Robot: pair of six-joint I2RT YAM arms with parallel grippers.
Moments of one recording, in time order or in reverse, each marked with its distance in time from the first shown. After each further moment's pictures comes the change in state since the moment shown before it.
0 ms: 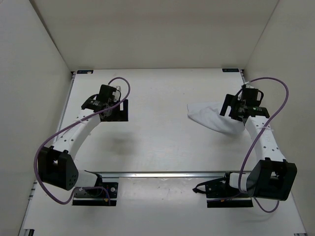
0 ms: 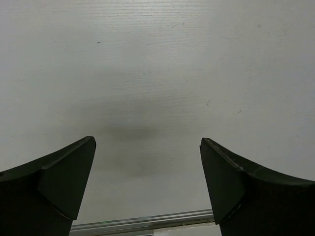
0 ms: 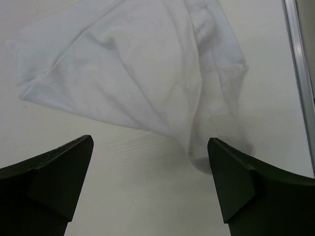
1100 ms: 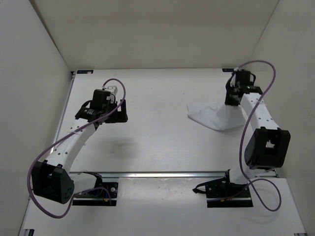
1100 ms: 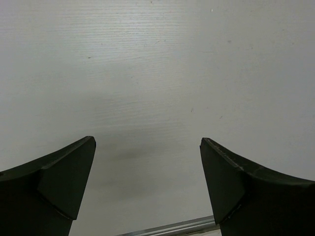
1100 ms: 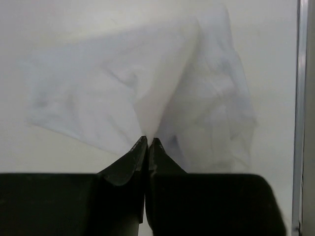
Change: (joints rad) left arm 0.027 -0.146 -0.117 0.123 0.063 -0.003; right arm 0.021 0.313 0.236 -0.037 -0.022 -0.124
